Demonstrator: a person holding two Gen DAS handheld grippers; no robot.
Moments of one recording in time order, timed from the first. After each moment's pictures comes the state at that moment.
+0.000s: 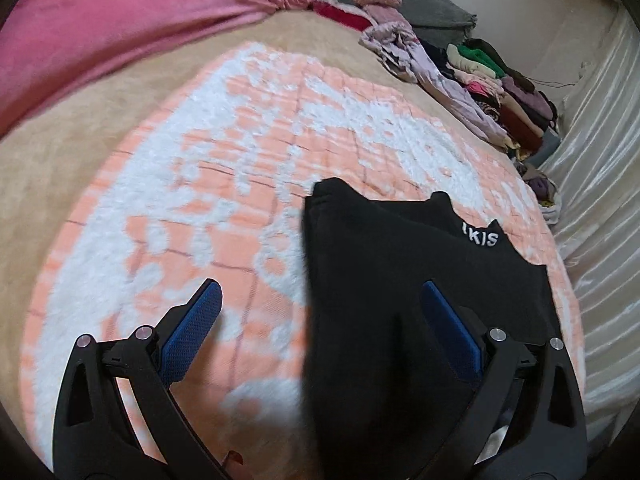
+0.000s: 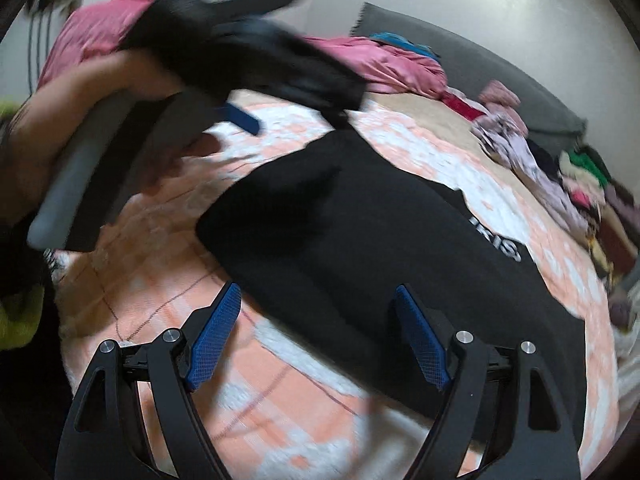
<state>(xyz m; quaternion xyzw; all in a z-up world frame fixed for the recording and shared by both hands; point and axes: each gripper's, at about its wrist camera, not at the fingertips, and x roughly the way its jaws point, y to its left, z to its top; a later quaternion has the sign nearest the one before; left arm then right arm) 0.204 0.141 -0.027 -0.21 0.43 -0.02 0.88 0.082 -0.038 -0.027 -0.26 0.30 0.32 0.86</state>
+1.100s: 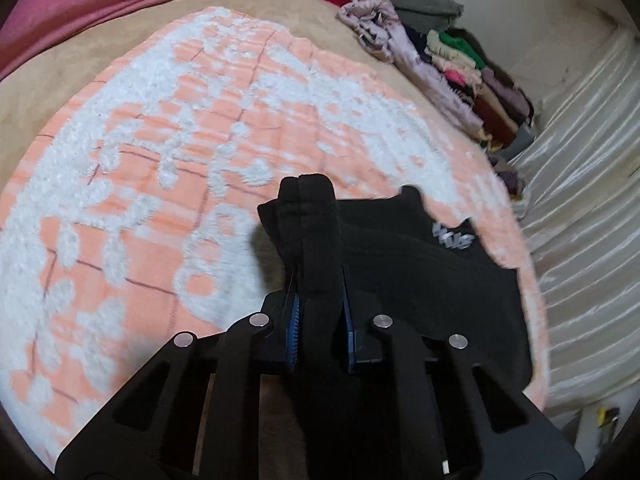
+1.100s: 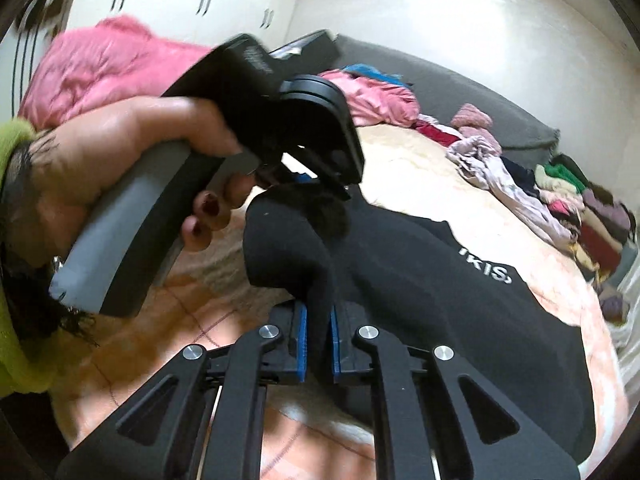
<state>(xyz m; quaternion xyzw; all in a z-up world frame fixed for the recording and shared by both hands) 0.233 0.122 -0.034 -0.25 0.45 -0.08 0.86 0.088 -0.036 -0.021 -0.21 0.24 0.28 0.91</state>
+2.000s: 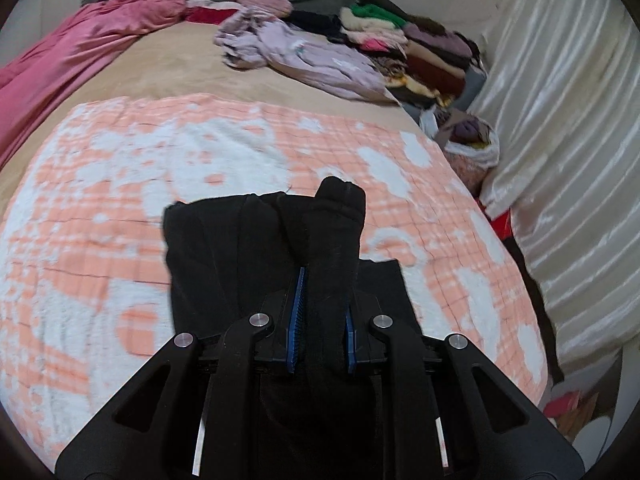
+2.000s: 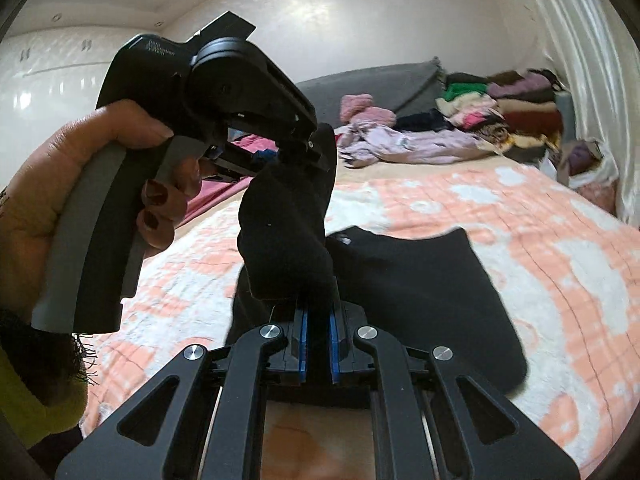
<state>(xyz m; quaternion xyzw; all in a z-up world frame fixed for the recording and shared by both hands) 0.264 -0.126 0.064 -0.11 0.43 -0.14 0.88 0.094 -0.266 0.010 0.07 0.22 0.18 0.95</state>
